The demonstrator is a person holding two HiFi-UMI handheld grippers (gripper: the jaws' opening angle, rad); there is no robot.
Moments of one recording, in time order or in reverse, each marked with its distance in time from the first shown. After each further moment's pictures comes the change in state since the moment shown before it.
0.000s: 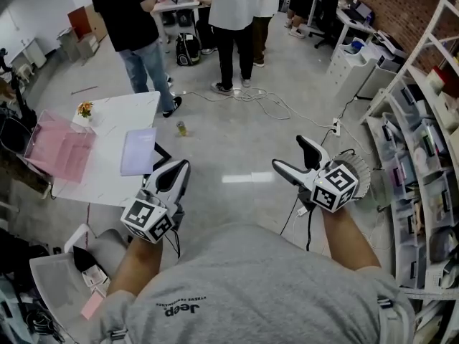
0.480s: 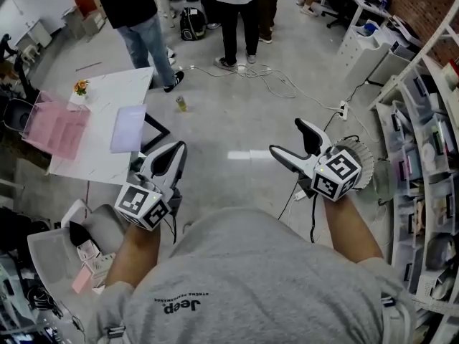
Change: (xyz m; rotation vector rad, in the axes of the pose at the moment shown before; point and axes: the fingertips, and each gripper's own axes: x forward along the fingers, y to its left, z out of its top) left arm 0.051 -0.046 -0.018 -0.009 0.023 0.073; right arm -0.028 -0.052 -0.018 0.017 0.020 0.095
